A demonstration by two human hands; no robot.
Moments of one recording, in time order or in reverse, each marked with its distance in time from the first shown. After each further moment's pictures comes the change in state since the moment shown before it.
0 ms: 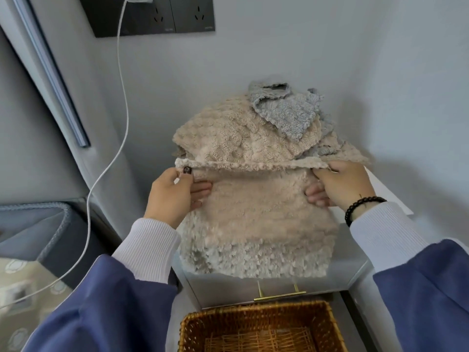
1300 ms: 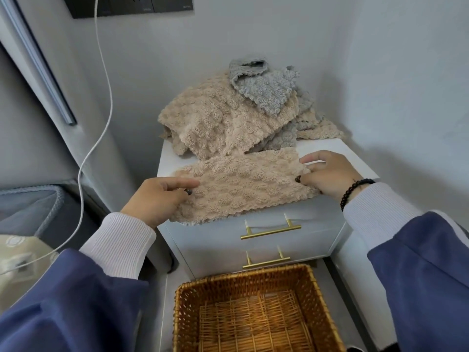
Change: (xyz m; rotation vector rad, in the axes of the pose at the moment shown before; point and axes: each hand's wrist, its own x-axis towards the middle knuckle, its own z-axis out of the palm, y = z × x) left_hand -0.036 -0.019 -0.020 0.409 -0.217 -0.010; right_hand -0.024 0.030 -0.031 -0.146 -0.152 -0.014
